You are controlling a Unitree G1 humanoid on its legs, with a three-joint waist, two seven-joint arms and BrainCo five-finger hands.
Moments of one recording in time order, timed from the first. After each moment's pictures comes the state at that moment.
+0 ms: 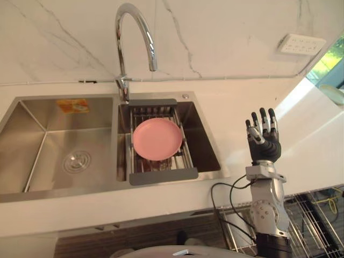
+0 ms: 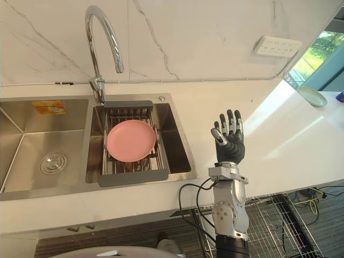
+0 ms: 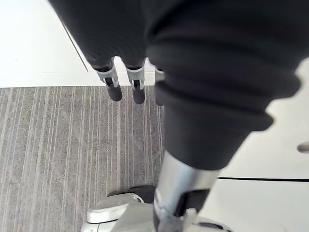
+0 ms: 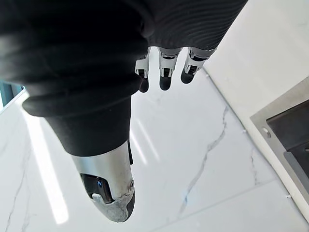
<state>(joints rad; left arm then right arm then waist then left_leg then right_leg) 0.25 0.14 0.08 0.99 -0.04 0.20 0.21 0.04 -0.13 -0.24 -0.22 0.78 -0.08 0.08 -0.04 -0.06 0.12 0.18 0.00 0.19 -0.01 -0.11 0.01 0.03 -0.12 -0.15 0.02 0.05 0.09</state>
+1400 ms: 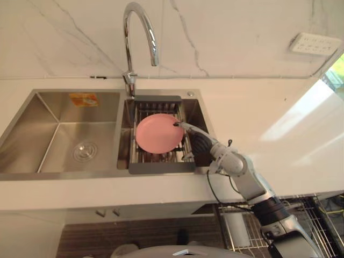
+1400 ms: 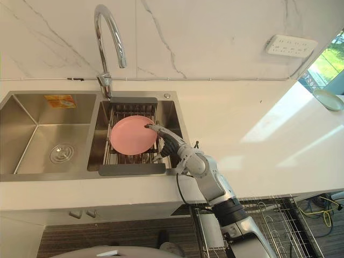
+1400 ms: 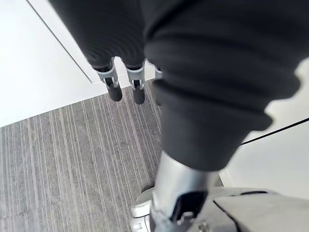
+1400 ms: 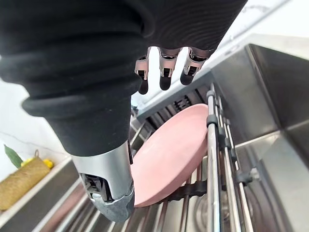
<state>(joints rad) 0.16 0.16 -0.01 0.97 0.27 0.39 0.11 -0.30 -0.45 0.30 0.03 -0.48 -0.08 0.29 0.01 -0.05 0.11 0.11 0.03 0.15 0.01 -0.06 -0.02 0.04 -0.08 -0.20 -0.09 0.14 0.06</state>
